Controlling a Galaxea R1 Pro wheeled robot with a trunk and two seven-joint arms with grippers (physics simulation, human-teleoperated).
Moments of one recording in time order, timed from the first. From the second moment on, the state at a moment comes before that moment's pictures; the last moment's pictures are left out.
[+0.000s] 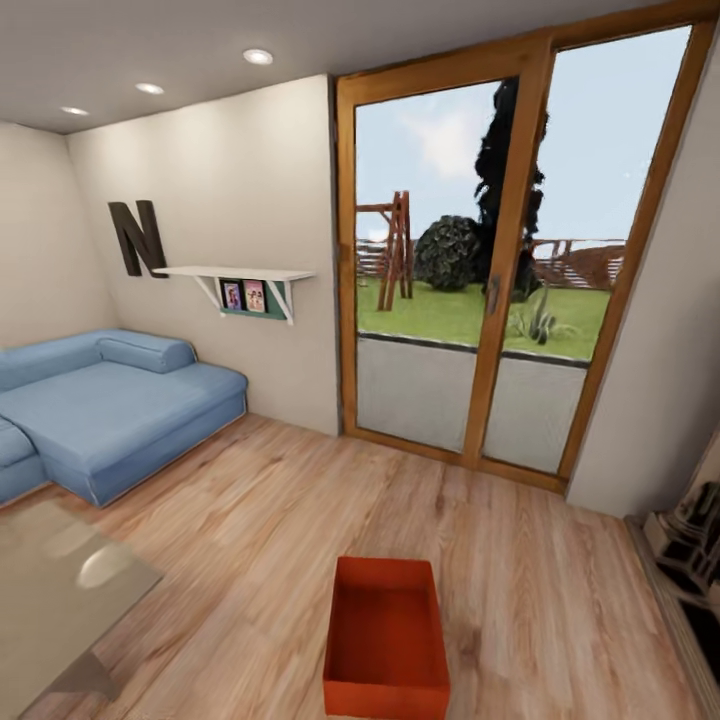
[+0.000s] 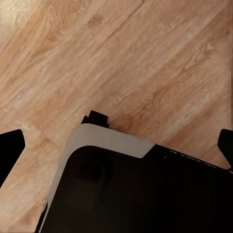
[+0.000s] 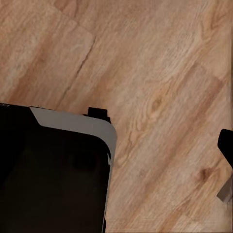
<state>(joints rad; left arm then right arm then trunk) -0.25 0.04 -0.02 0.00 0.40 -0.01 0.00 -0.17 -0.02 0.31 0.03 -0.15 -0.15 -0.05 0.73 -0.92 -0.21</state>
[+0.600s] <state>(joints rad) -0.25 0.04 -0.02 0.00 0.40 -0.01 0.00 -0.17 -0.03 0.30 0.03 -0.16 -0.15 -0.04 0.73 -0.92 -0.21</state>
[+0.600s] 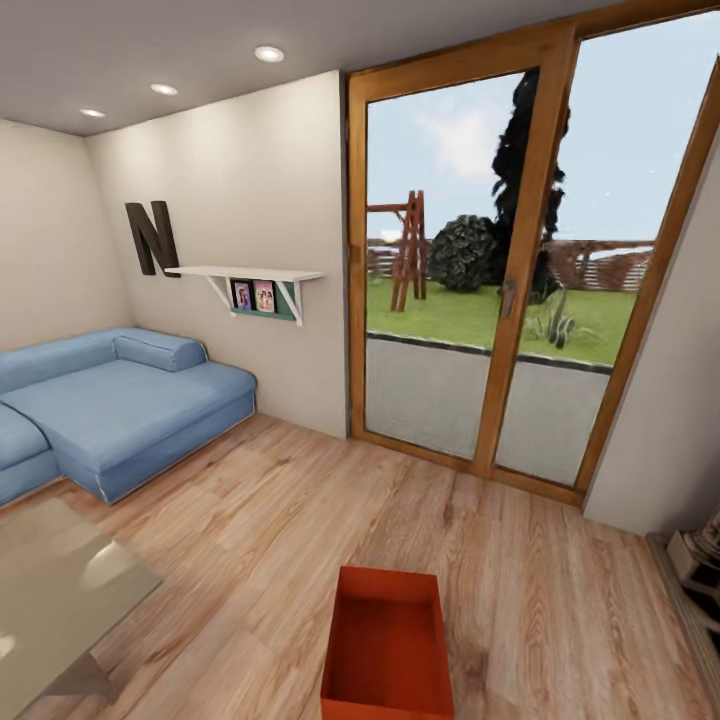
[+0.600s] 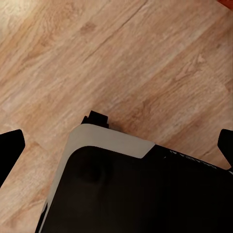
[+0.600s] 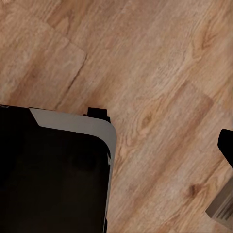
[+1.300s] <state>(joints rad) -0.25 0.04 -0.02 0.00 0.40 -0.01 0.00 -0.17 -0.03 0.30 0.03 -0.16 -0.15 -0.05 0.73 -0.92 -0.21</state>
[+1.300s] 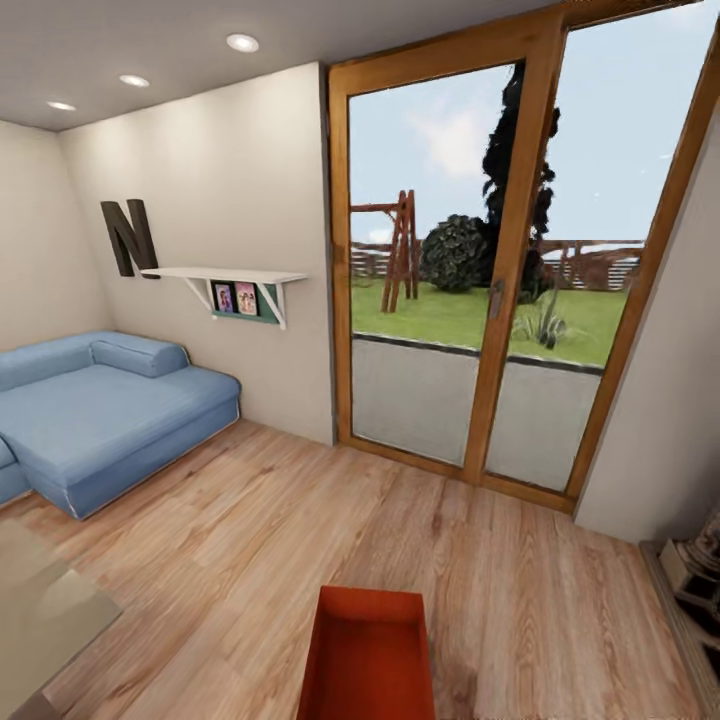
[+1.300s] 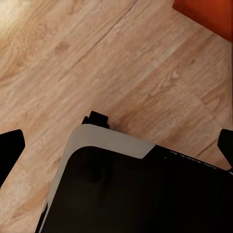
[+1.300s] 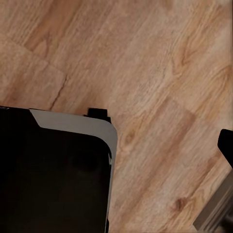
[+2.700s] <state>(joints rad) -0.25 0.04 -0.02 0.00 0.40 -0.01 0.00 -0.17 -0.03 0.30 0.03 -0.16 -0.15 -0.05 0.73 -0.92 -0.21</state>
